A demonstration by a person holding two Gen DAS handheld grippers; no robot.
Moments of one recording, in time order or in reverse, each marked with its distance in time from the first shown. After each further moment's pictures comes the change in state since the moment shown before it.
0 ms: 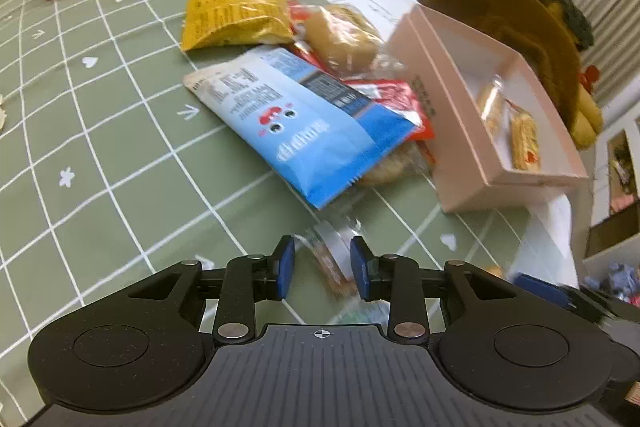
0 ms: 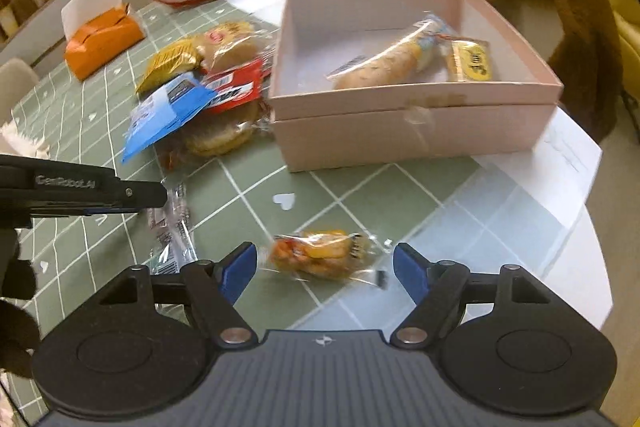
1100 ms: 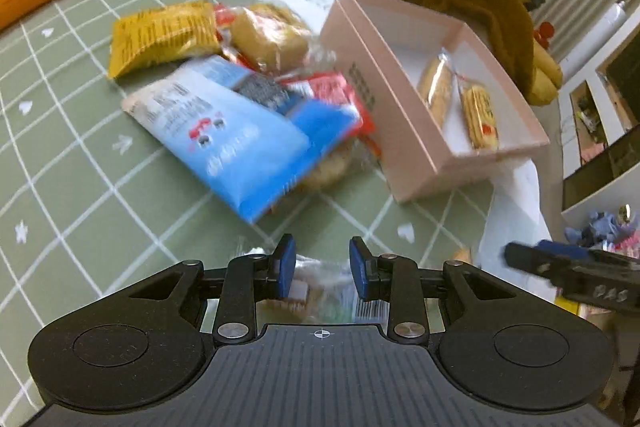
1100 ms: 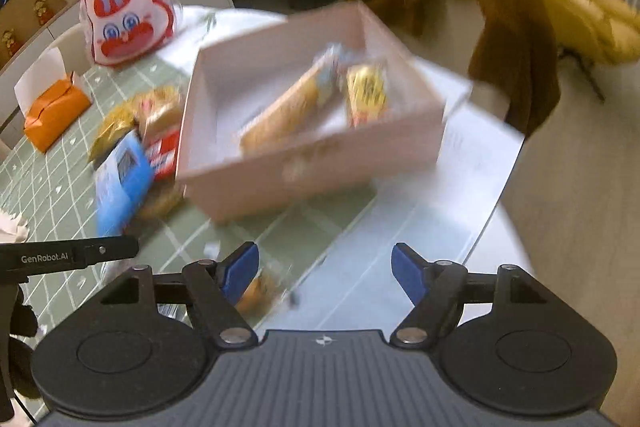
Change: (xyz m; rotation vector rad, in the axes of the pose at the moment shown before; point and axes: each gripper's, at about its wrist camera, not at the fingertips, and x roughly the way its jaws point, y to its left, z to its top) left arm 0.008 -0.018 0.014 0.154 0.042 -0.093; right arm -0.033 -0.053 0.004 0.199 -0.023 -0.054
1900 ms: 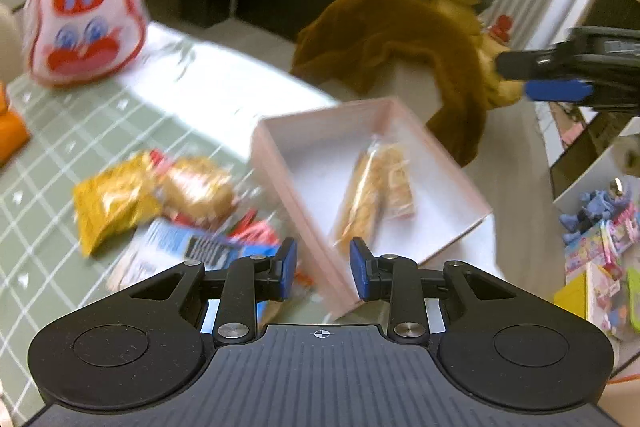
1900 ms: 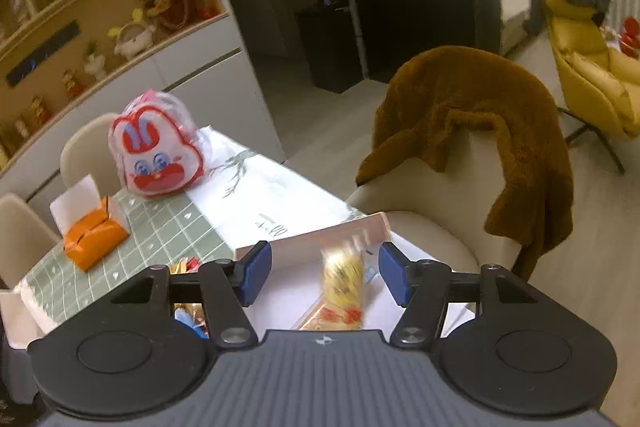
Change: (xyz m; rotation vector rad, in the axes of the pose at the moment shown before) left arm -0.029 -0.055 0.085 0.175 -0.092 -0.020; right arm -0.077 0.007 0.173 -0.051 -0.226 0.075
